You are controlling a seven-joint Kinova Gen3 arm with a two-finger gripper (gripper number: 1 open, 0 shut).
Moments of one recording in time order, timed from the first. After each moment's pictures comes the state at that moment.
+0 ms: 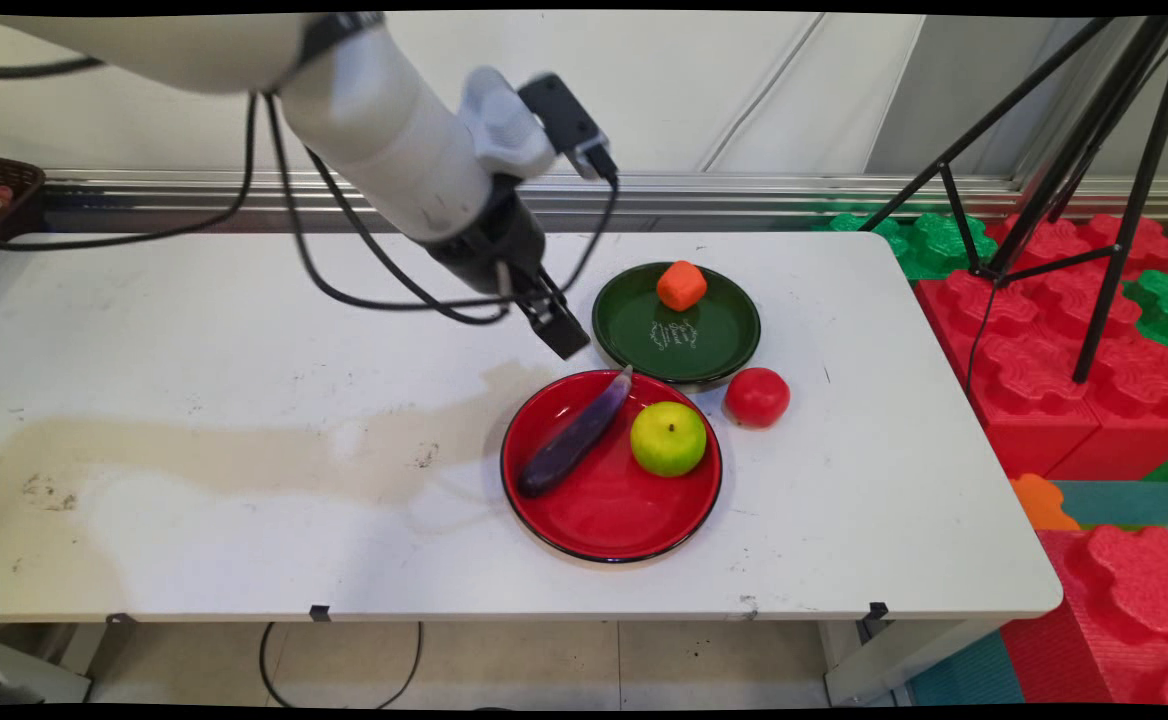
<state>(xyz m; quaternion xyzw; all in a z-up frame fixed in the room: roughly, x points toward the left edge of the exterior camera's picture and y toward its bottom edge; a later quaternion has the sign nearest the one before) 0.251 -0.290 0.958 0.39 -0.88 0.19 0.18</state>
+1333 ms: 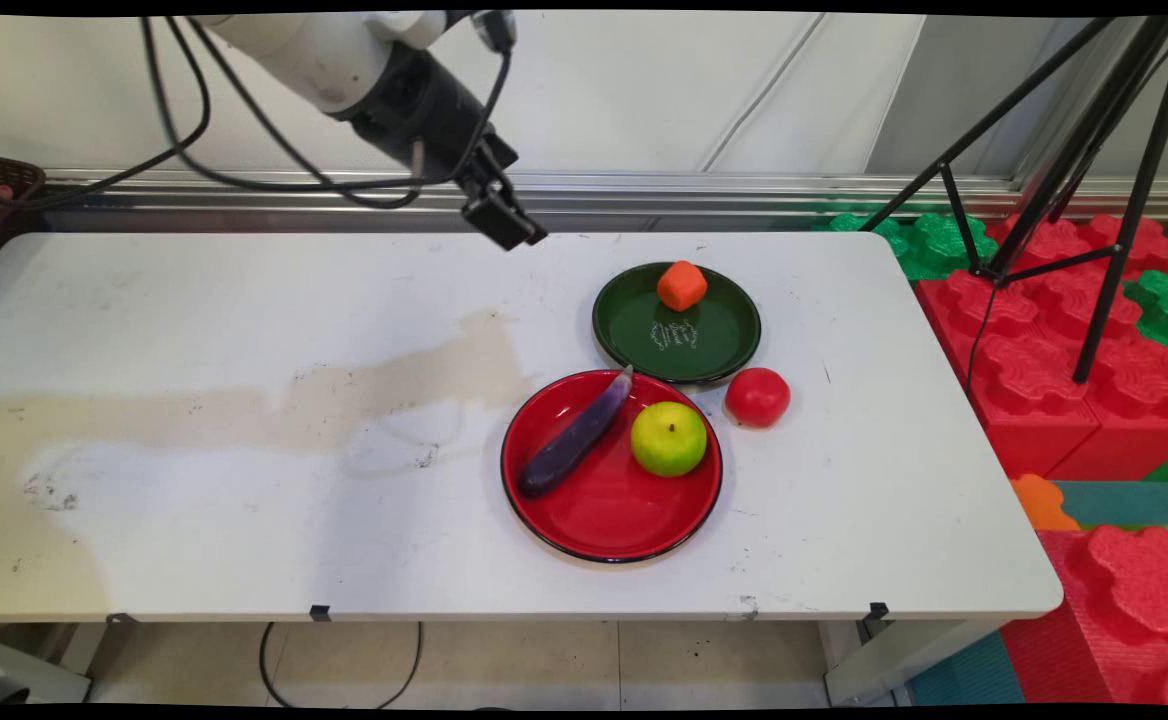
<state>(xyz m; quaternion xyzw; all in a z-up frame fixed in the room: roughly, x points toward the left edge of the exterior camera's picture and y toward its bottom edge) 0.329 -0.311 1.013 0.30 -0.89 0.25 0.23</state>
